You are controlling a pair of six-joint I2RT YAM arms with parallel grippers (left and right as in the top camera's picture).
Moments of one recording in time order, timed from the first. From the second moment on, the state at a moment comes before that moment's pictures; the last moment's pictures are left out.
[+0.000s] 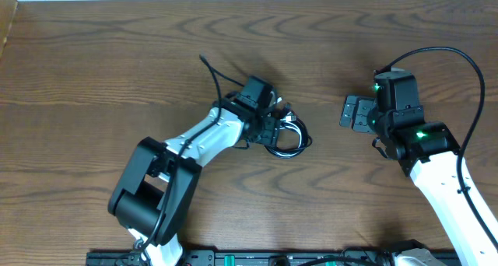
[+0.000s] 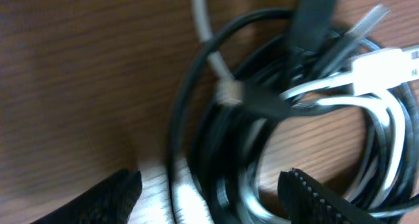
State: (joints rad) left arm -0.54 1.87 1.11 -0.48 0.18 -0.30; right arm 0.24 1.25 0.98 -0.66 0.14 0.38
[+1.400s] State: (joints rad) left arm -0.49 1.51 1.13 -0.24 0.65 -0.65; right arm 0.24 1.39 0.98 -0.43 -0.42 0.39
